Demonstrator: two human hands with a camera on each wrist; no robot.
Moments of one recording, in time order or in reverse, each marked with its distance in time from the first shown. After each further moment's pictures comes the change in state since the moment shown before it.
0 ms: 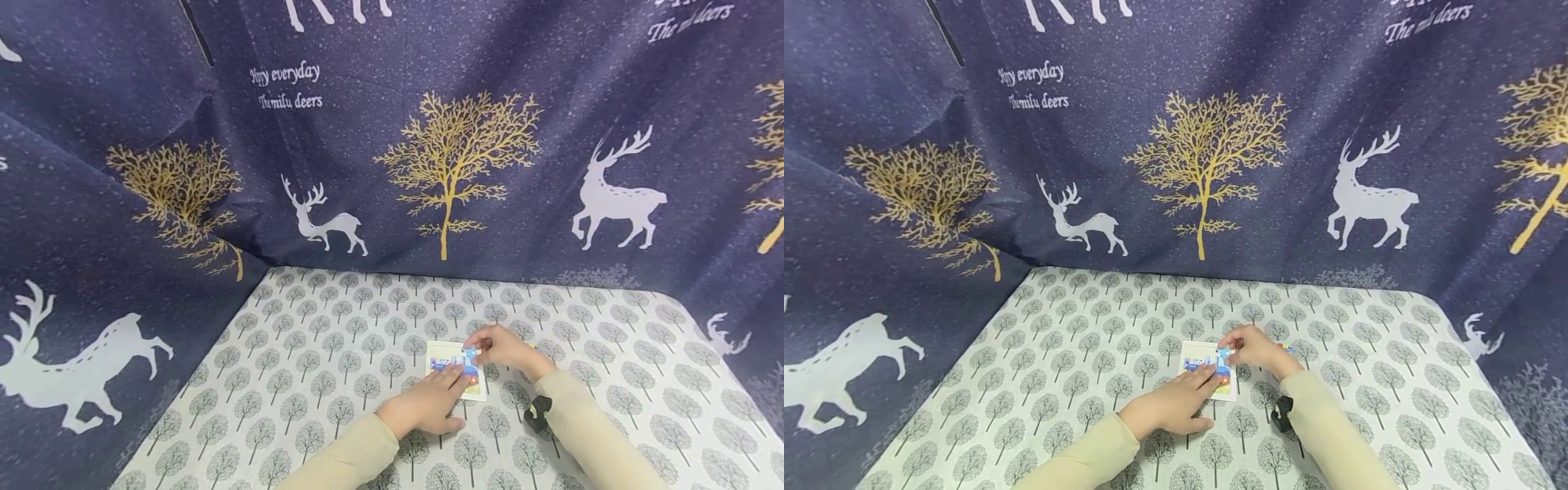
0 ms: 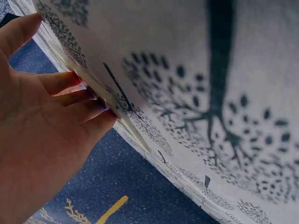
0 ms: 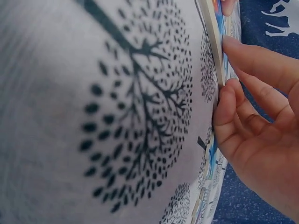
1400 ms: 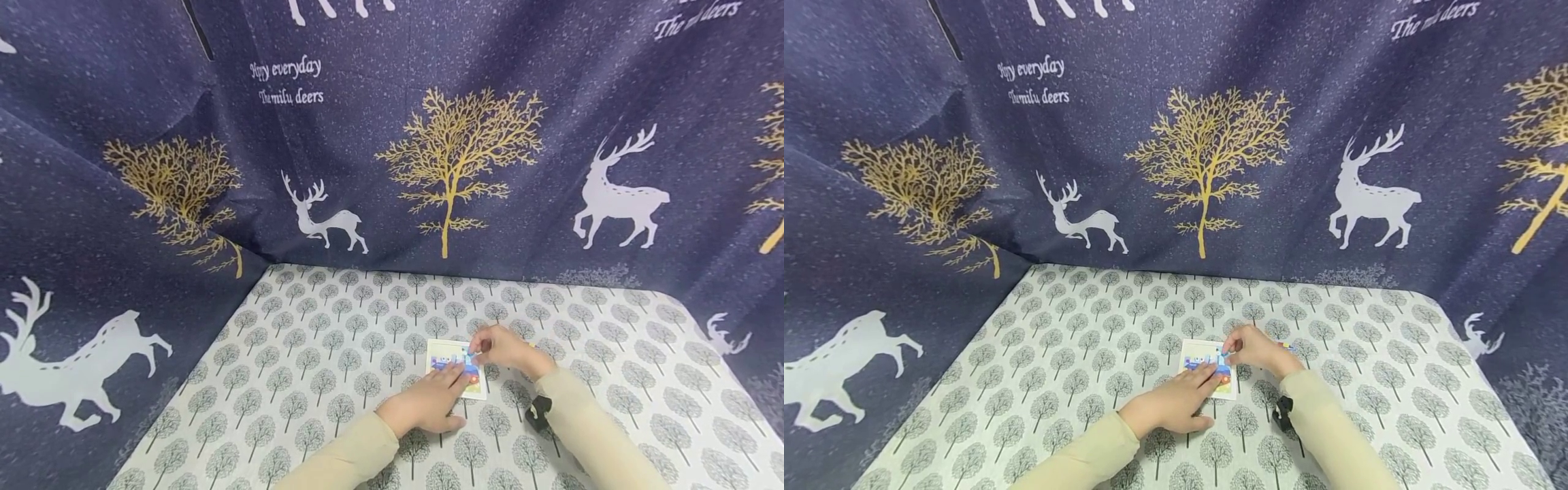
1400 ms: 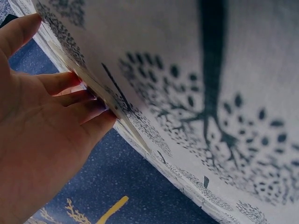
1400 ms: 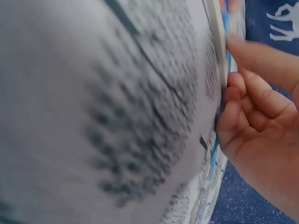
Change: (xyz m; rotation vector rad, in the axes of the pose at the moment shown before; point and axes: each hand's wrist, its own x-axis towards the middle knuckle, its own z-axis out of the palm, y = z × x) left_hand 0.000 -0.002 0.000 -0.018 -0.007 0.002; right_hand 0.000 -0.006 -0.001 -0.044 -0.014 -0.007
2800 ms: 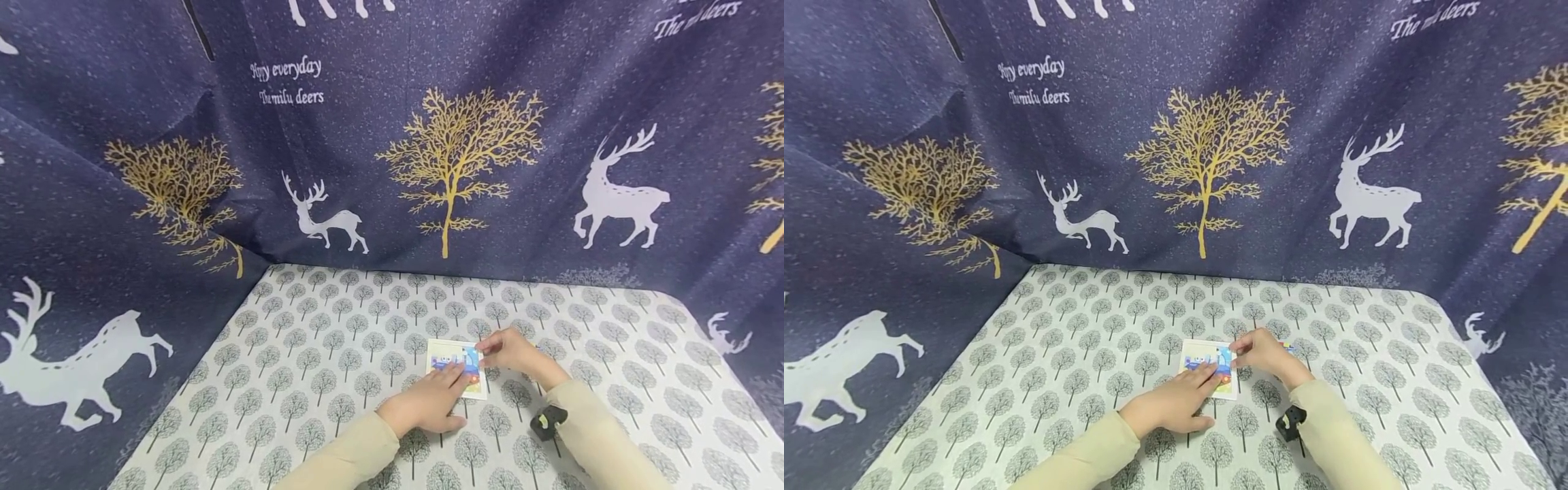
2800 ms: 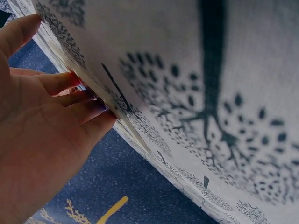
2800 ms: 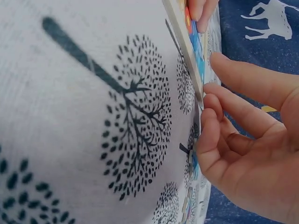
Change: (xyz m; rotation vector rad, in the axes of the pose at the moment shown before) left_hand 0.003 -0.002 0.004 0.021 0.012 0.004; right_hand -0.018 -0.008 0.000 0.070 0.088 0.189
